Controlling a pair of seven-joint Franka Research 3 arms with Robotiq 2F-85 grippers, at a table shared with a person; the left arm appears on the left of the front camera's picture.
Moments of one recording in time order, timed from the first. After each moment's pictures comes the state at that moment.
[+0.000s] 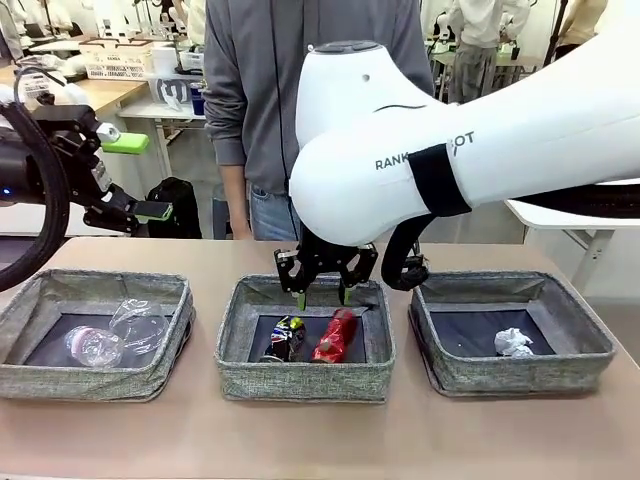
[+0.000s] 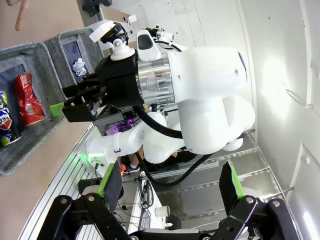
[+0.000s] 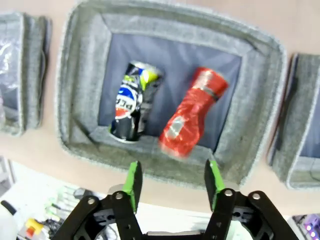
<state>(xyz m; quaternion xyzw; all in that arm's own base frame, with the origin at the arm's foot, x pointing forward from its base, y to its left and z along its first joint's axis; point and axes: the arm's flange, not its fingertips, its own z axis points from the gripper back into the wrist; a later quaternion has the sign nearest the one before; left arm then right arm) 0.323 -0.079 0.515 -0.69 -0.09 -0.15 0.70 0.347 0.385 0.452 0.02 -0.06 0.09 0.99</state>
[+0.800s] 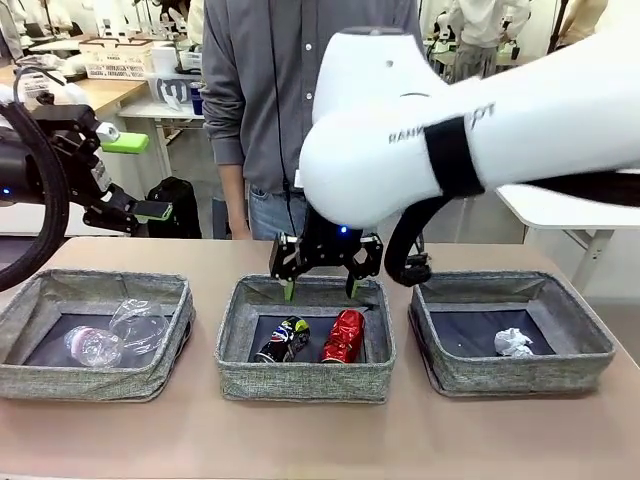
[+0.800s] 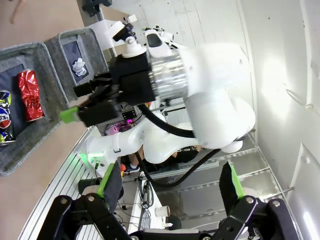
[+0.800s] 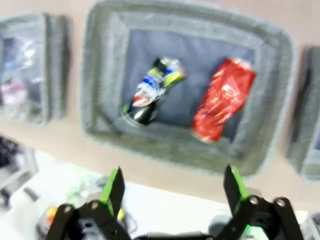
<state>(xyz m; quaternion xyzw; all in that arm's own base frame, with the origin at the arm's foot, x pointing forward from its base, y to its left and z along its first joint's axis) 0.323 -0.079 0.515 -0.69 -0.09 -0.15 0.70 0.342 0.368 0.480 0.11 -0.03 0.08 0.99</state>
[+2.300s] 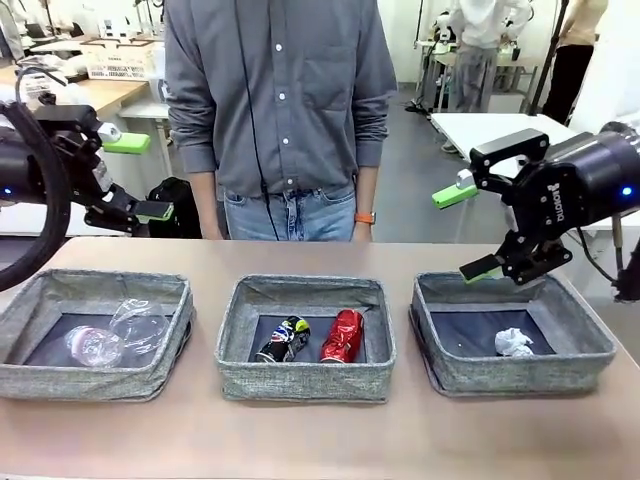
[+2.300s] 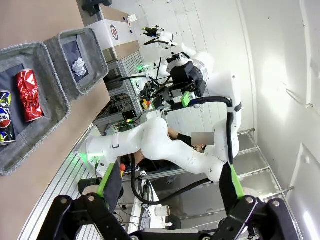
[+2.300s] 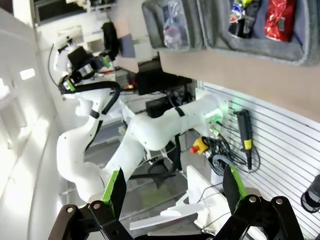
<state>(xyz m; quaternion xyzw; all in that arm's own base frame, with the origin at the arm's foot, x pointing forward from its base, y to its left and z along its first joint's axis) 0.323 -0.079 0.515 -0.69 -0.09 -0.15 0.70 0.259 0.128 0.543 0.52 0.07 -0.03 0.85</state>
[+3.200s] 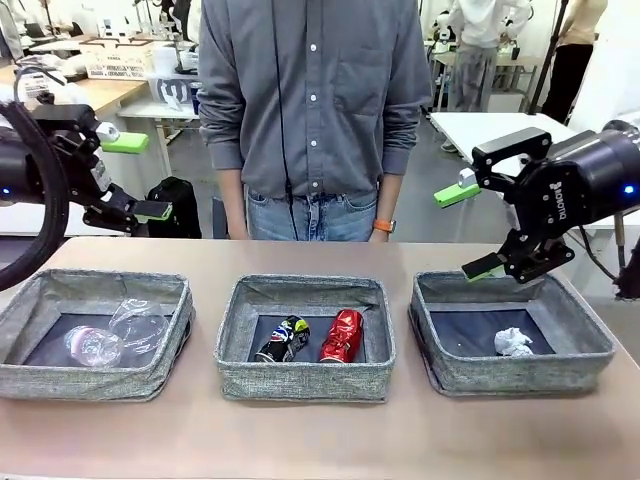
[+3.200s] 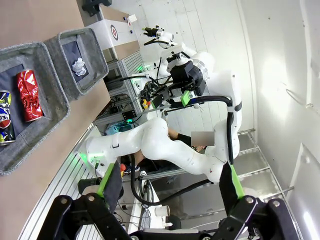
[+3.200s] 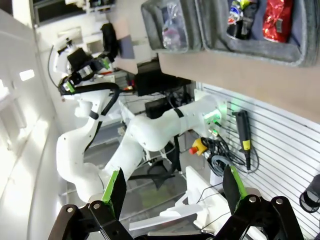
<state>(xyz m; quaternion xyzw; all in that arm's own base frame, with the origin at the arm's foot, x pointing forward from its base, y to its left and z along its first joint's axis) 0.323 -0.079 0.515 -0.69 -0.09 -0.15 0.70 0.260 0.126 0.543 0.52 0.06 -0.03 0.85</state>
